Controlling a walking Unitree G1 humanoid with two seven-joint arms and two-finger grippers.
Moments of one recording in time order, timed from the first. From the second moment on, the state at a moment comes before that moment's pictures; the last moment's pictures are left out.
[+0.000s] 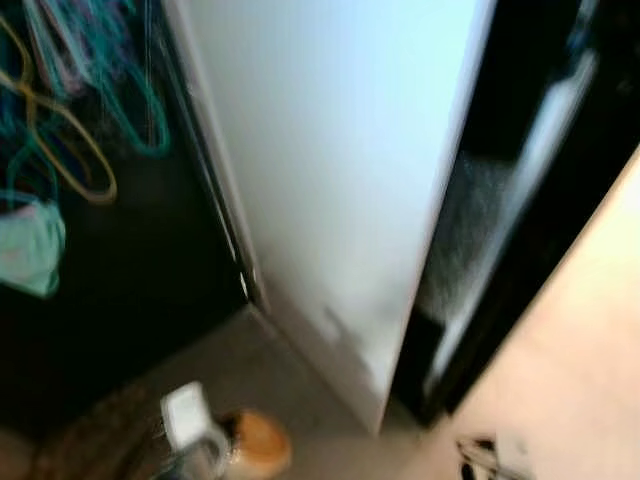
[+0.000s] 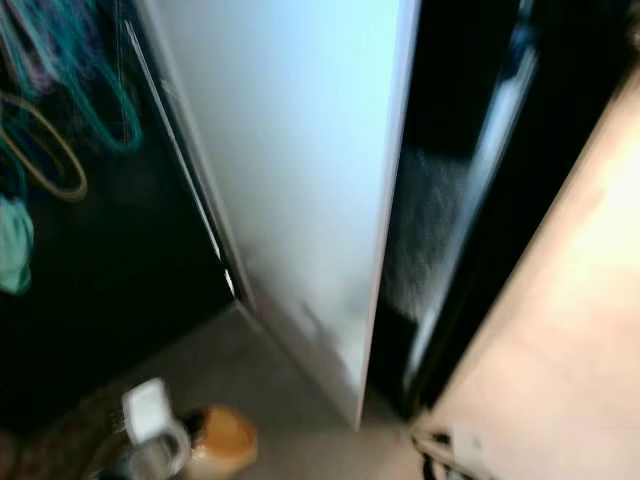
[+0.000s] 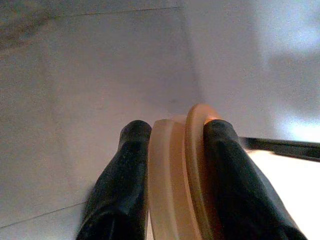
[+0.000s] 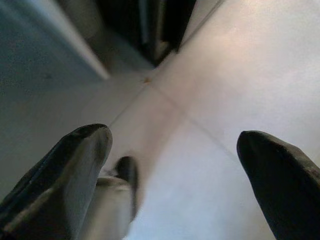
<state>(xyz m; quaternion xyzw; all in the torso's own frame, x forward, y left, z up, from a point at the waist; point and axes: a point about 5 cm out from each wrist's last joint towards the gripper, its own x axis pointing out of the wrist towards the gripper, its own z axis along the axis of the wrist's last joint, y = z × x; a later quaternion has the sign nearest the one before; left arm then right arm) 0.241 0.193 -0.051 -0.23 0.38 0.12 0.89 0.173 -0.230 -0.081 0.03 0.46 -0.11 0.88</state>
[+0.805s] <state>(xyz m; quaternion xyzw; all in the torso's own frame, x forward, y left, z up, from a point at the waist) 0.230 0.212 -0.055 -0.20 0.39 0.14 0.89 0.274 -0.266 0.012 0.05 0.16 -0.19 0.97</state>
